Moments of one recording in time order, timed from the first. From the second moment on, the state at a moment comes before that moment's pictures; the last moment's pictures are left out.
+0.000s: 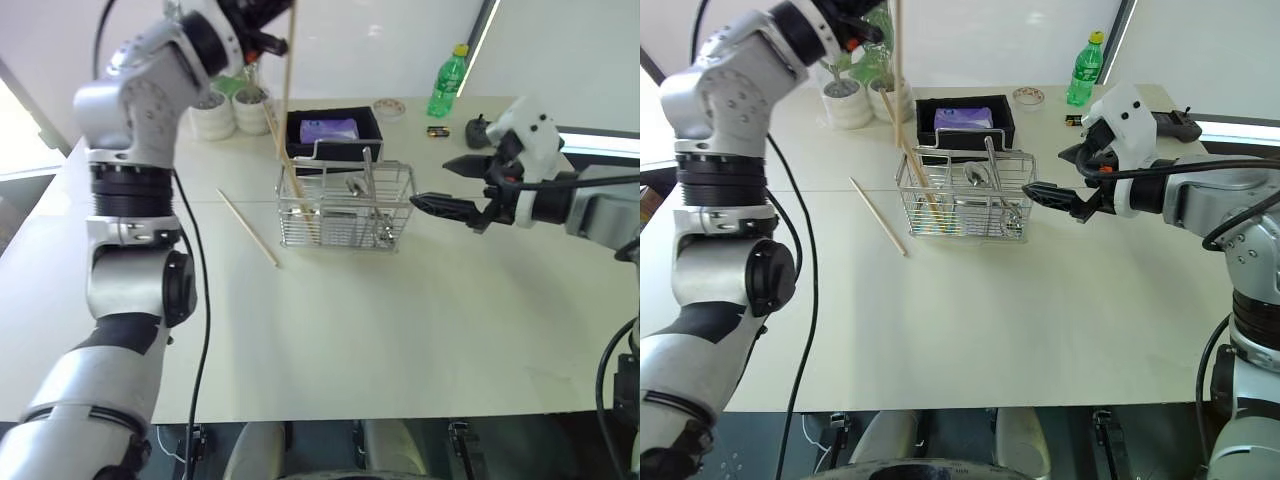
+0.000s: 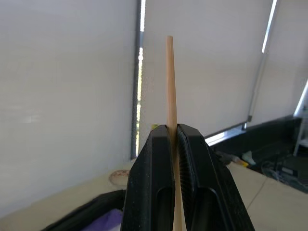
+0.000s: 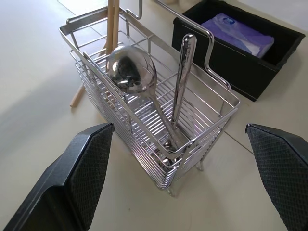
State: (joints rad) left arm -1.31 0.35 0.12 0.40 -0.46 0.57 -0.59; right arm -0.71 -0.91 -0.18 -0.41 0.74 1.24 0.61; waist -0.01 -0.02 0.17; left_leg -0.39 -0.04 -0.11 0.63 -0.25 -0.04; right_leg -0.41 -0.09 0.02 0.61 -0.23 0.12
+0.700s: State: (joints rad) left arm -1.20 0.23 0.13 0.48 -0.41 0.42 -0.56; right arm -0.69 -0.88 -0.28 -0.45 0.80 1.32 0.50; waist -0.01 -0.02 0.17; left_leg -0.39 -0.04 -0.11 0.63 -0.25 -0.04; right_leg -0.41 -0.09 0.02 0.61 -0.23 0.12
